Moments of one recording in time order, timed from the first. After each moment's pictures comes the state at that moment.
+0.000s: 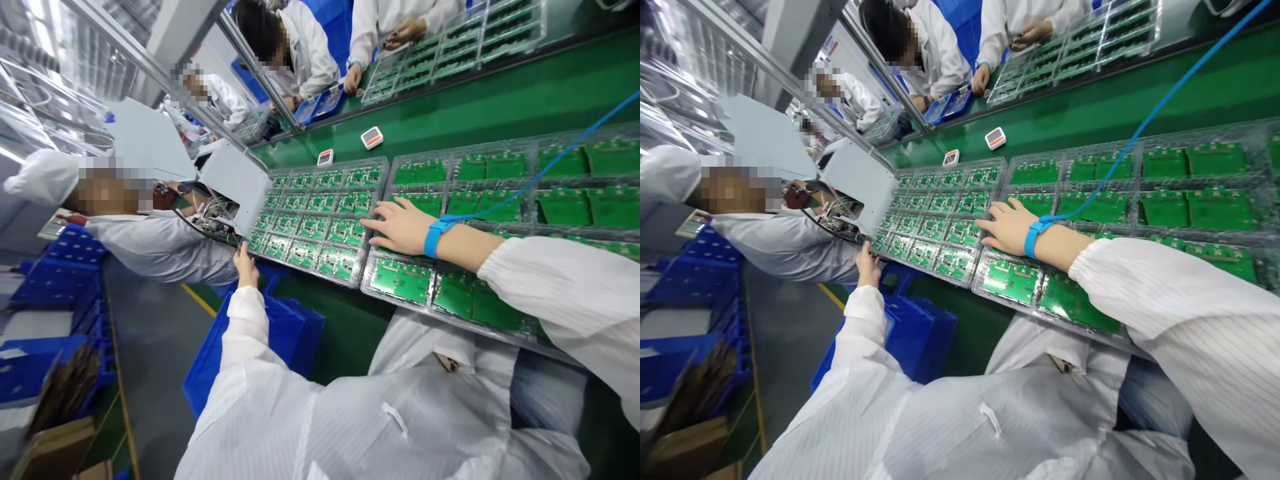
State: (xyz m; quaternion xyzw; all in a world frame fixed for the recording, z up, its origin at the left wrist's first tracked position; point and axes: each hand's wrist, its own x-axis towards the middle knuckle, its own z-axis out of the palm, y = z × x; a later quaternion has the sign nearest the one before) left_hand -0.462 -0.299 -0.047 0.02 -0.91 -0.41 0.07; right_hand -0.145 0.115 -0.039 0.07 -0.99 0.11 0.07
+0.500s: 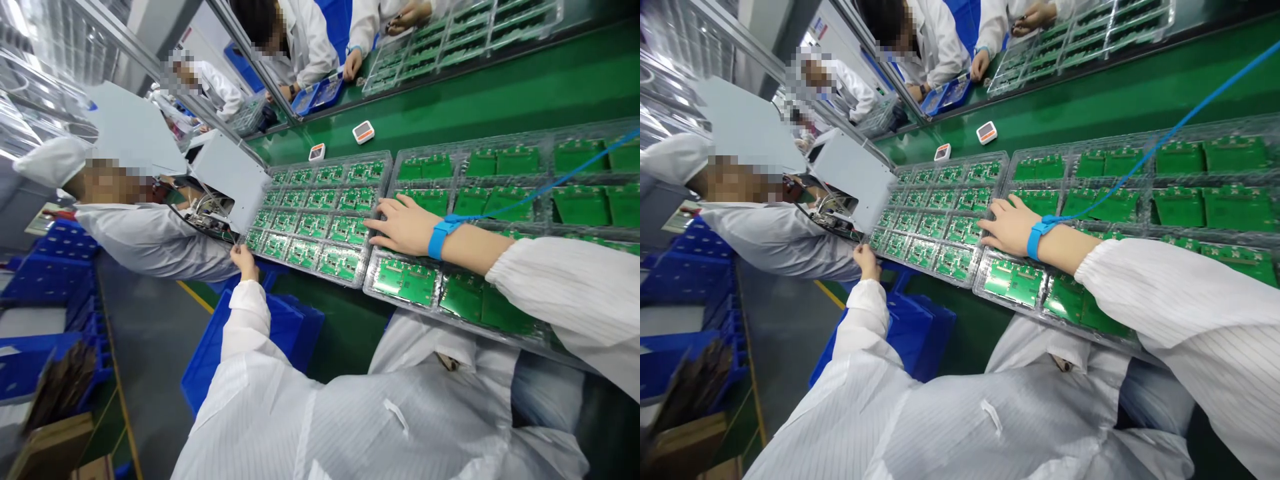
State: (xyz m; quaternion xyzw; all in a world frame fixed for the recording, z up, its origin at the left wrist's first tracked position) left_hand -0.500 -0.312 -0.077 0.08 -0.91 -0.38 0.12; right_hand -0.147 0.110 -0.039 0.07 -0.99 0.11 0.07
